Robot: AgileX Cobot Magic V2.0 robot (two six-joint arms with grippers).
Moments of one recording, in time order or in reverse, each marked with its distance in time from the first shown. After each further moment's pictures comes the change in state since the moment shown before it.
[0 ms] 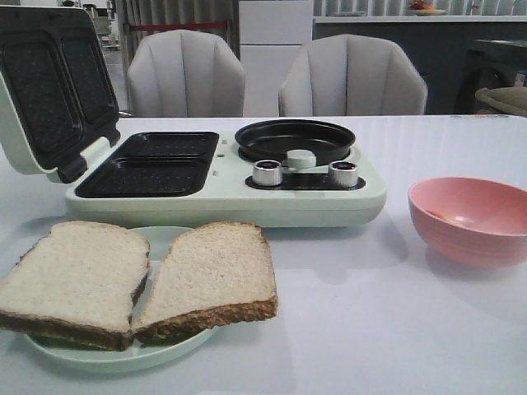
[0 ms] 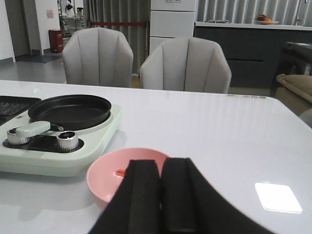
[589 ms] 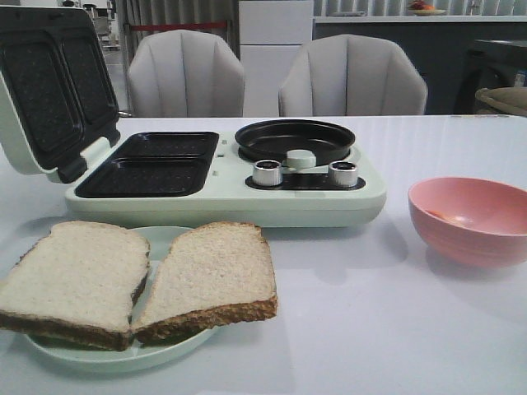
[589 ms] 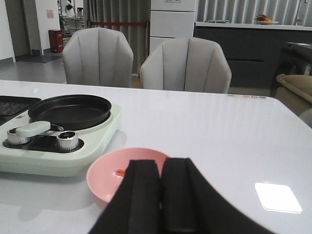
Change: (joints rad) left arm 0.000 -0.230 0.445 0.002 -0.584 0.000; right arm 0.000 0.000 0.000 0.000 0.000 0.000
